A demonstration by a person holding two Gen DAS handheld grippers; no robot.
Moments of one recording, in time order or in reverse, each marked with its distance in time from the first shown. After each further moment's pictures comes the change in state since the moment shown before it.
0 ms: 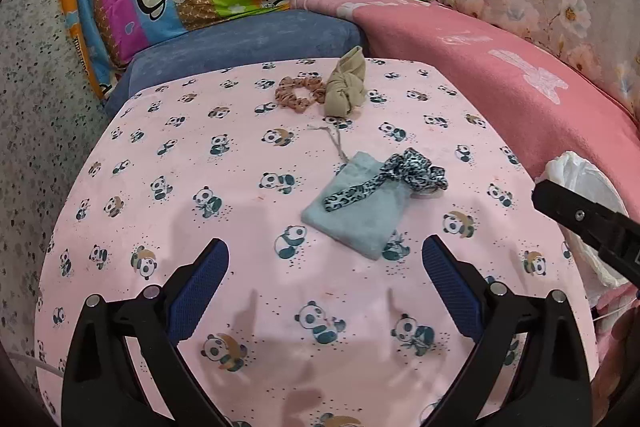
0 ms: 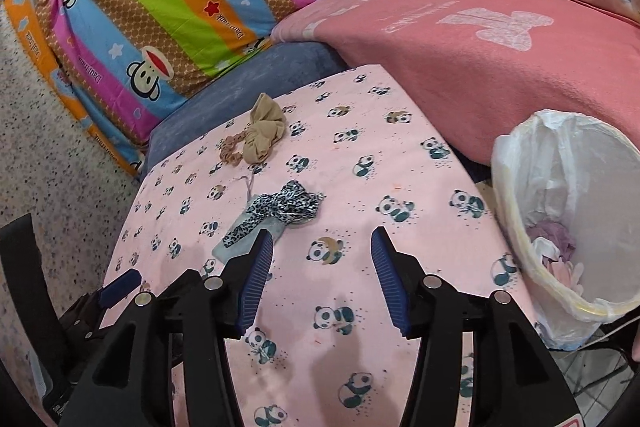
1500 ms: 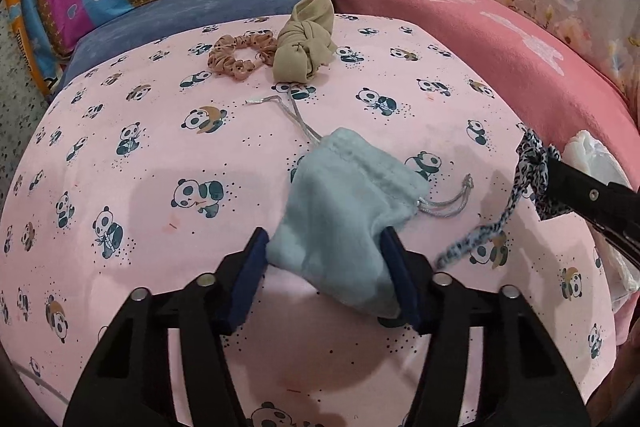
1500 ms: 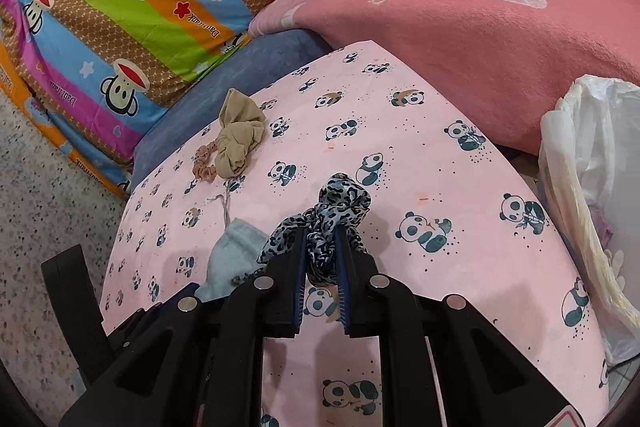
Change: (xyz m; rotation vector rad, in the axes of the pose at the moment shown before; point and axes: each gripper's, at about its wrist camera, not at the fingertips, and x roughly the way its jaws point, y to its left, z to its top) left arm 0.084 -0.012 0.008 0.053 0.097 -0.143; right arm 0.074 -0.015 0.019 0.136 0.021 0.001
